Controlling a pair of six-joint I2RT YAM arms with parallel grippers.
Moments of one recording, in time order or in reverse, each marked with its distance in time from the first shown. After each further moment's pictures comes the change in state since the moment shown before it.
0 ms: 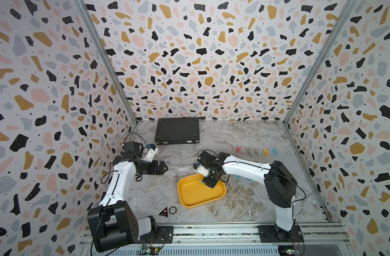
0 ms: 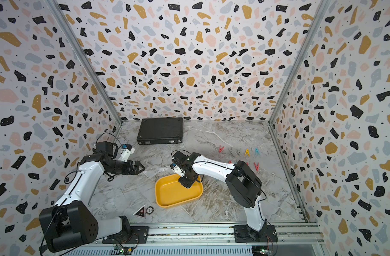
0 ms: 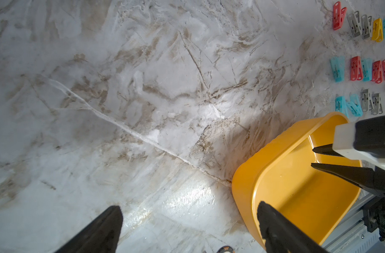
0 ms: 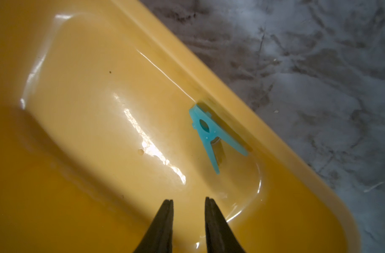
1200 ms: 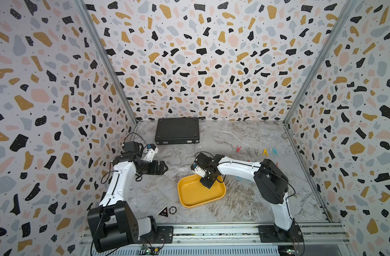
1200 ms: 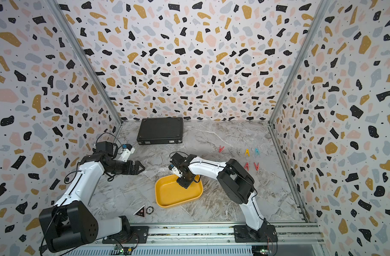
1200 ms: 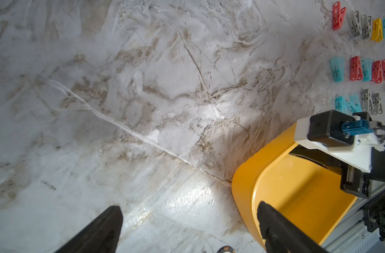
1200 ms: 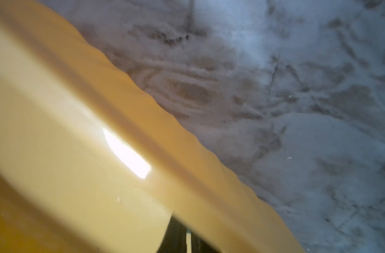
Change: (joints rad) left arm 0.000 -0.001 0.000 0.000 0.000 0.000; right arm 0.012 0.094 0.017 0.091 0.002 -0.024
